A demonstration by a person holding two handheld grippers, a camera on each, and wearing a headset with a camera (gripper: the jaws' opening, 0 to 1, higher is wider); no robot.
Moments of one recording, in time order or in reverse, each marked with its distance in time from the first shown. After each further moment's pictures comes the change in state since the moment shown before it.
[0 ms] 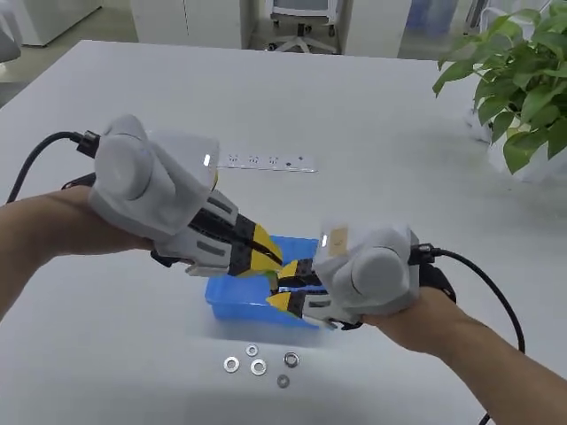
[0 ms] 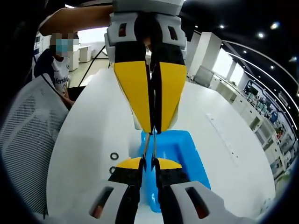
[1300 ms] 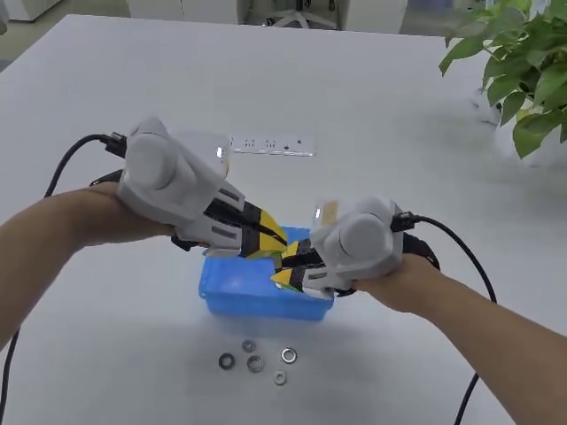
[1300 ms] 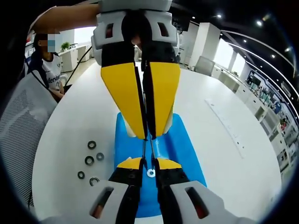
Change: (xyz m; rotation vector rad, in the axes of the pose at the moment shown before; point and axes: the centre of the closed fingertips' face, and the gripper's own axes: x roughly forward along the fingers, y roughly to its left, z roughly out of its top) left arm 0.026 0.047 -0.030 -0.068 -0.027 0.028; right arm 0.030 -0.042 -0.034 0.055 0.050 0.038
